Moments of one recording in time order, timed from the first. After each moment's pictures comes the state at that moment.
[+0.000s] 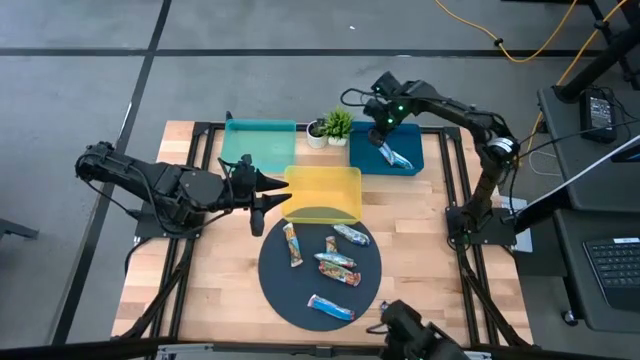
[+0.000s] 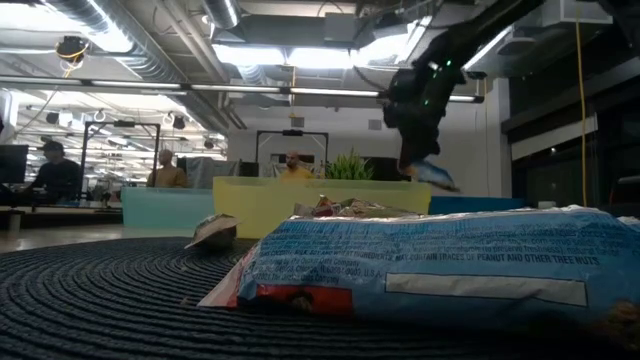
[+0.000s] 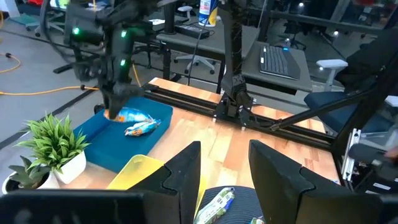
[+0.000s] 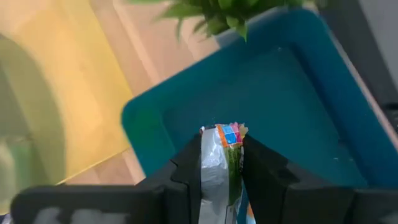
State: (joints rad) left arm -0.32 1.09 1.16 -0.35 -0.59 -0.33; right arm -0.82 1.83 1.50 -0.92 -0.31 -0.24
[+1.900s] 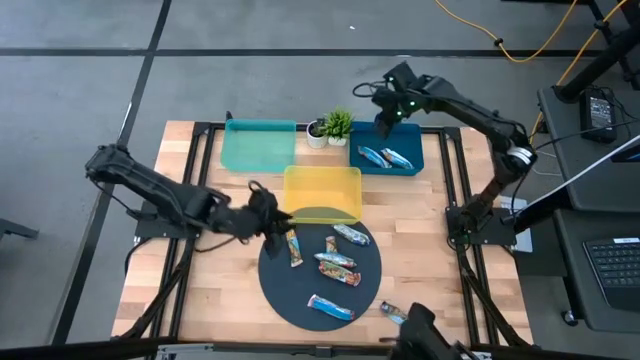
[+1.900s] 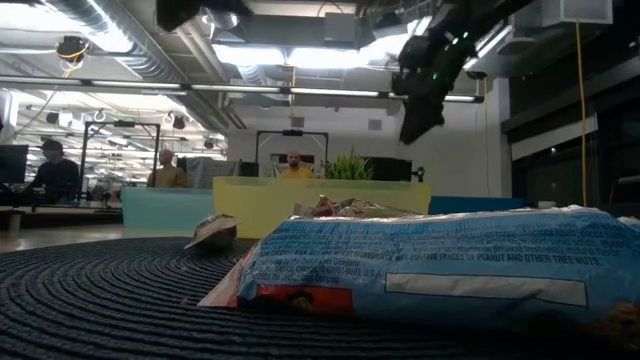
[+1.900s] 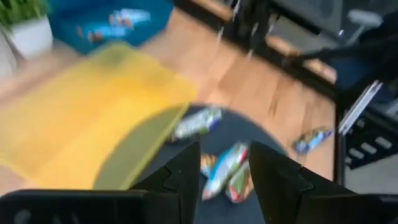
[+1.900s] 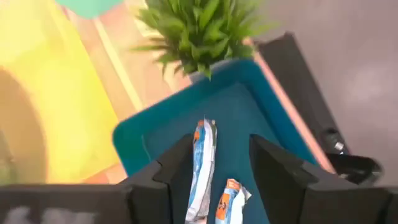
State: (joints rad) left arm -0.39 1.24 1.04 -0.45 -0.52 -0.79; right arm -0.81 1.67 1.50 -0.87 -0.21 -0.24
